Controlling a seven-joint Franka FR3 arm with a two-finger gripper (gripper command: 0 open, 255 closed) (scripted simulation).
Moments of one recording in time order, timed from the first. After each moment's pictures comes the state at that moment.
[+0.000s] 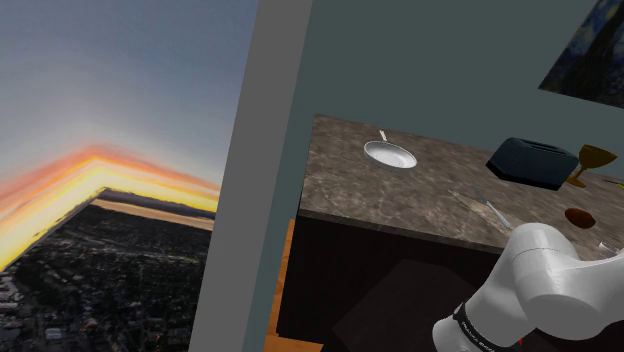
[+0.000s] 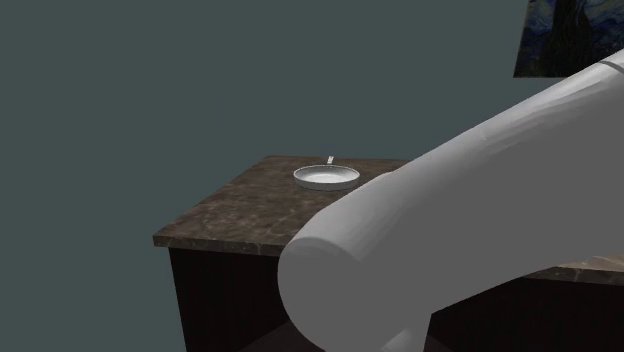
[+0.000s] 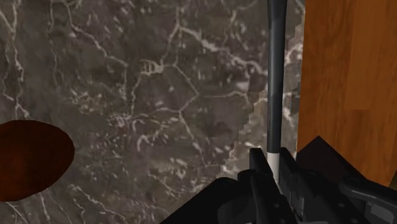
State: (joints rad) arm 0.28 -0.94 -1.91 -1.50 -0.80 1.86 -2.34
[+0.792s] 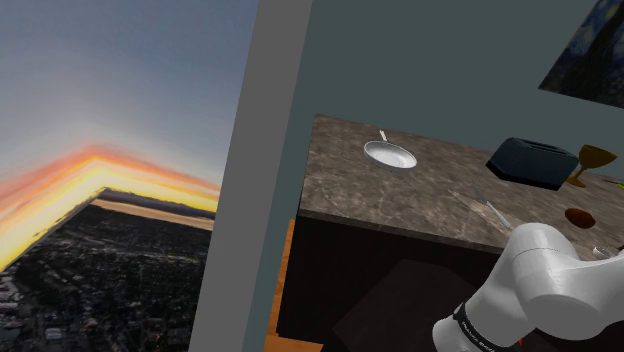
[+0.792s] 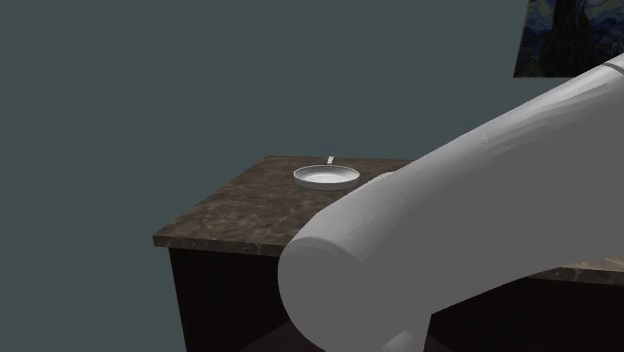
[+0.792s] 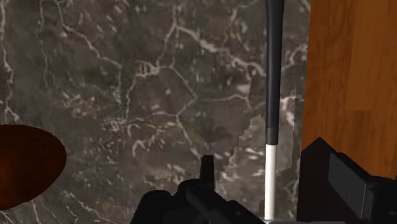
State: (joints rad) arm 0.28 -0.95 -1.92 -1.51 -0.81 1.88 -2.33
